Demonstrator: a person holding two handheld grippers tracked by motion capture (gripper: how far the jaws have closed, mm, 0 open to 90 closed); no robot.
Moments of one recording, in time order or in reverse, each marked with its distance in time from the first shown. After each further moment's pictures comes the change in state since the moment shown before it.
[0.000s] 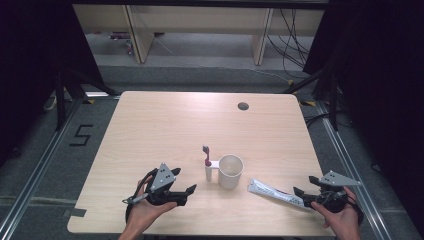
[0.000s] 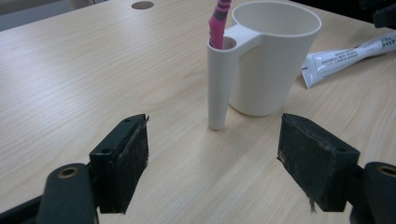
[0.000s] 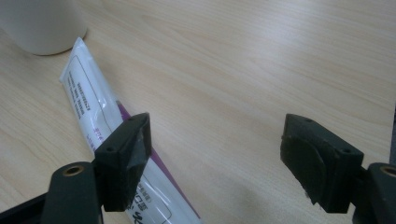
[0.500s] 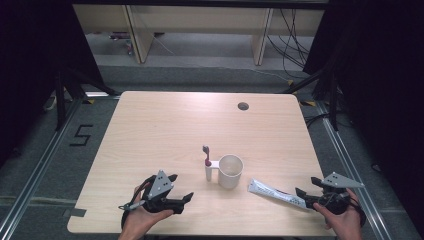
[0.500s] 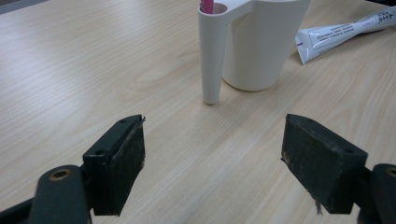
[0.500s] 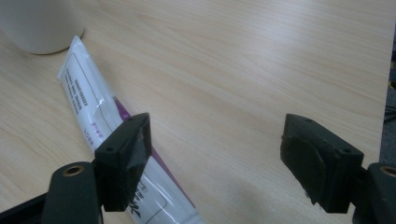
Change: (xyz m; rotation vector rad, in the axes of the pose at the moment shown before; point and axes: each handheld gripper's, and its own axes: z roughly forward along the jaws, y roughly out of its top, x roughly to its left) left arm -0.005 -0.015 -0.007 0.031 -0.007 0.005; right arm 0.001 -0.004 -0.006 0.001 -0.020 0.048
